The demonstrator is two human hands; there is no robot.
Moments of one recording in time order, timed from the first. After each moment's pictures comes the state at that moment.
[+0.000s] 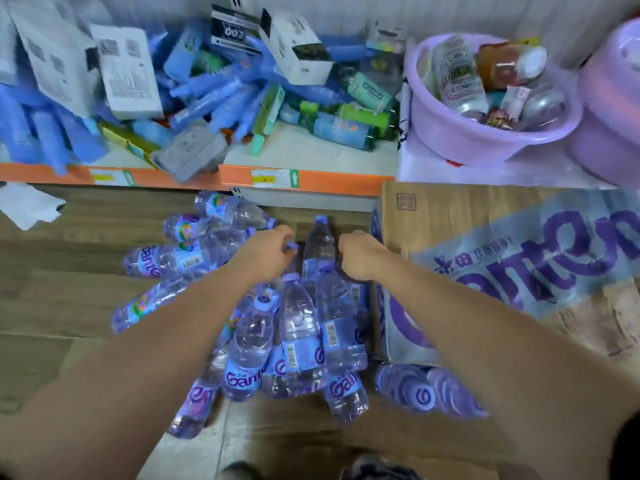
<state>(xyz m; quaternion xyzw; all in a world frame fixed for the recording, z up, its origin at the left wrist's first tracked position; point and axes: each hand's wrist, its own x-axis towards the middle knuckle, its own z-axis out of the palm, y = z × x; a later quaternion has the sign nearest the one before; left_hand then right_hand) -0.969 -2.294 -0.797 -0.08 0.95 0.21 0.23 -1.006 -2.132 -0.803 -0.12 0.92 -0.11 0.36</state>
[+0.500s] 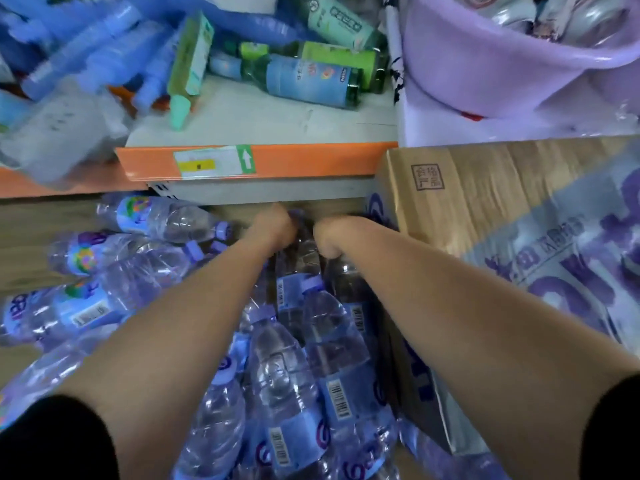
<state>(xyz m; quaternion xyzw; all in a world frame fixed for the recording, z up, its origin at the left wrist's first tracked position) -1.091 -2.265 -0.938 -0.07 0.93 0.25 0.24 -1.089 -2.162 -0.907 -0.09 0.91 -0.03 0.40</state>
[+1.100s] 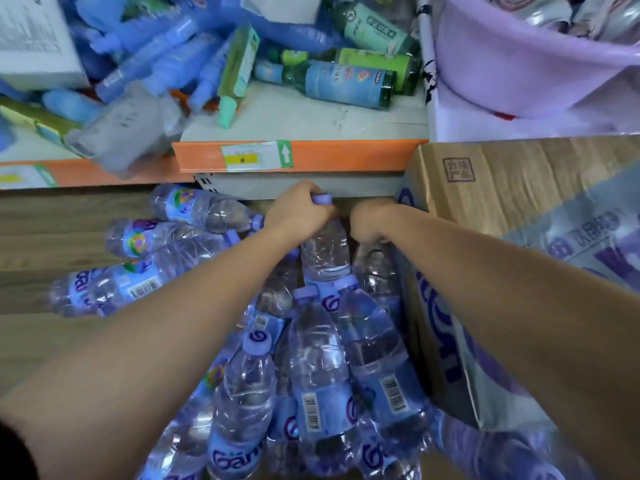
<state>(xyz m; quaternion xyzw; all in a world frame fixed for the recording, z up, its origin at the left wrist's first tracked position) -1.067 -2.276 -0.902 -0.11 0.92 0.35 0.14 -1.082 -2.160 -0.884 -0.10 0.91 0.03 0.39</state>
